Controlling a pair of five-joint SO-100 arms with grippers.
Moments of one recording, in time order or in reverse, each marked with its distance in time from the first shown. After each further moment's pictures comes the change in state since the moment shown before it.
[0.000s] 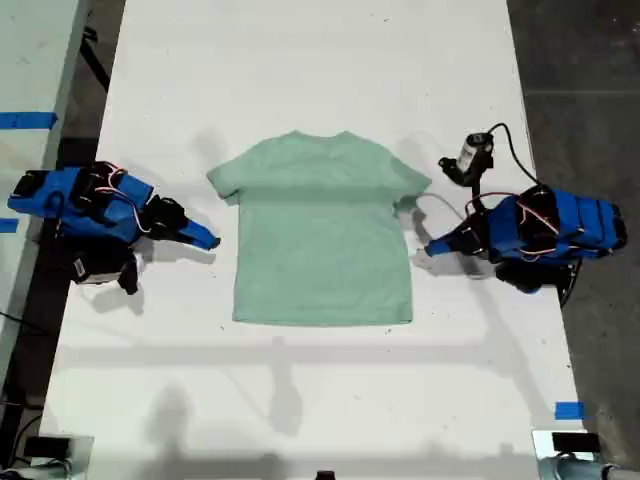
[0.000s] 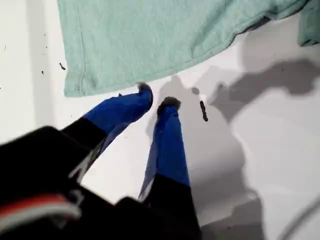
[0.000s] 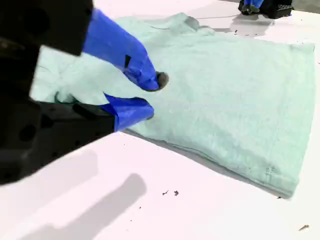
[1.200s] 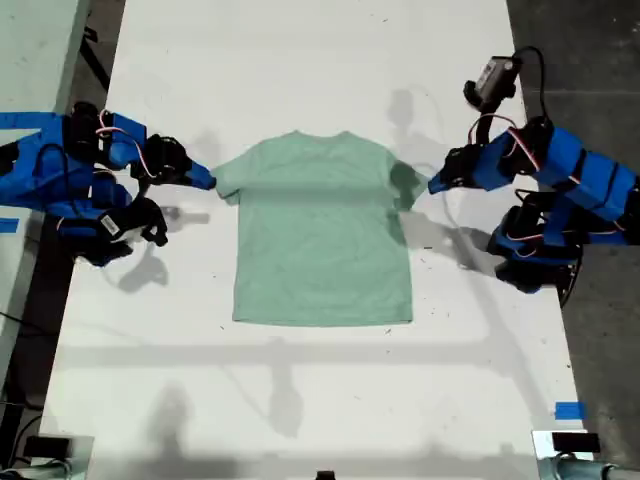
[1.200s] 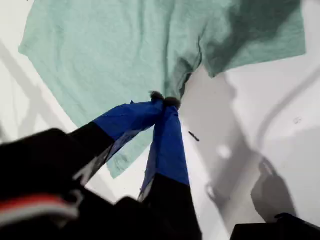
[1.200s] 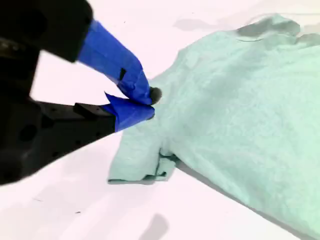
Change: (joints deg) arm 0 -26.9 -49.7 -49.1 12.6 15.4; arm 1 25.0 -57.6 -51.4 3.2 11.0
